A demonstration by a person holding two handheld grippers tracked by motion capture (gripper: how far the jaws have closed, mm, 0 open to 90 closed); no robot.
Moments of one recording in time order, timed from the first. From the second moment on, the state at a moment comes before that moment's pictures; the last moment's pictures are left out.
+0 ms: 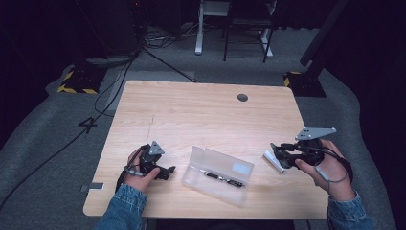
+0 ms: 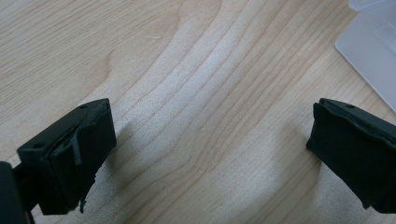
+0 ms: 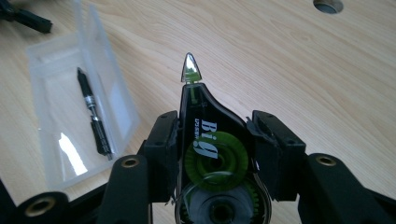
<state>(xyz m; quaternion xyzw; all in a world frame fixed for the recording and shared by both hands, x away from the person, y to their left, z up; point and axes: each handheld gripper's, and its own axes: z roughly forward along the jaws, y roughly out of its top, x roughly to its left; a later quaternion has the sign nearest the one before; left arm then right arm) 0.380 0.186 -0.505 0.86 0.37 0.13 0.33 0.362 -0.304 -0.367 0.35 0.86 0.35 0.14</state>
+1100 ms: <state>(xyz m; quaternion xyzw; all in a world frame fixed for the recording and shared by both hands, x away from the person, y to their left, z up) 0.379 0.186 -0.506 0.86 0.37 0.13 0.33 0.338 -0.218 -0.388 0.23 0.90 0.36 0.07</state>
